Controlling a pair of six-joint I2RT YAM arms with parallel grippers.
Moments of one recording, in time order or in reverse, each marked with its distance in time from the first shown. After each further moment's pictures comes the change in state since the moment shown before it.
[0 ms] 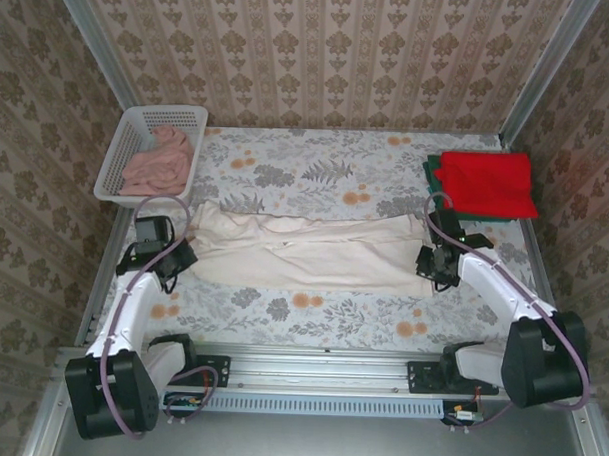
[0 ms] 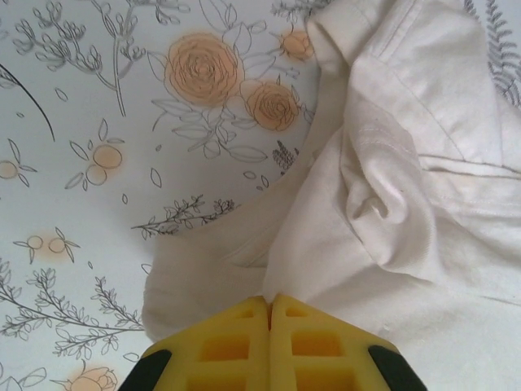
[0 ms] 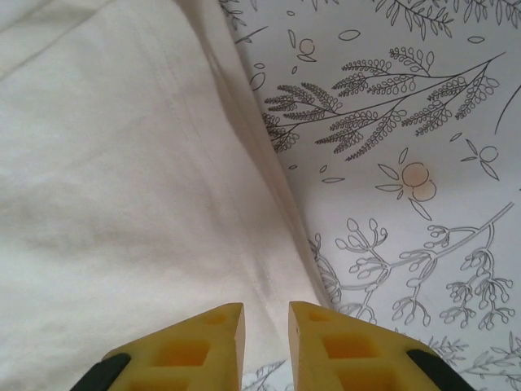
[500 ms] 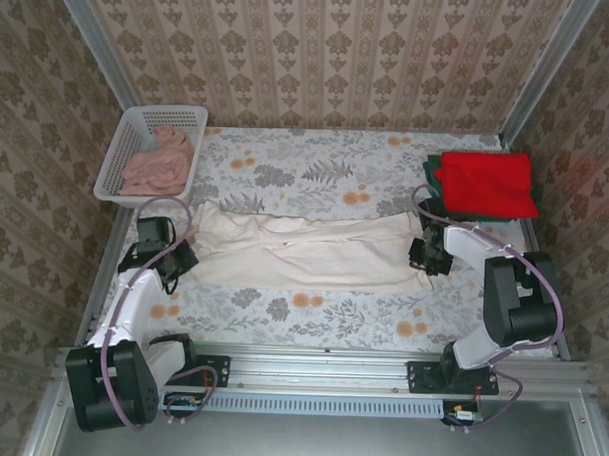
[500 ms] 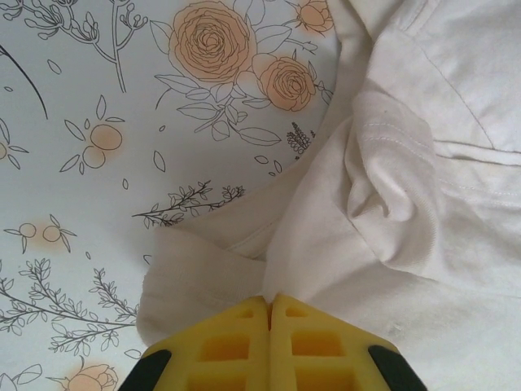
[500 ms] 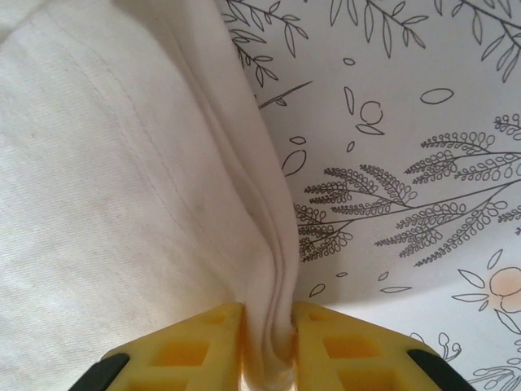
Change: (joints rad) left arm 0.006 0.036 -0.011 0.008 0.004 0.000; right arm -0.024 0.293 0.111 0.078 -0.026 -0.019
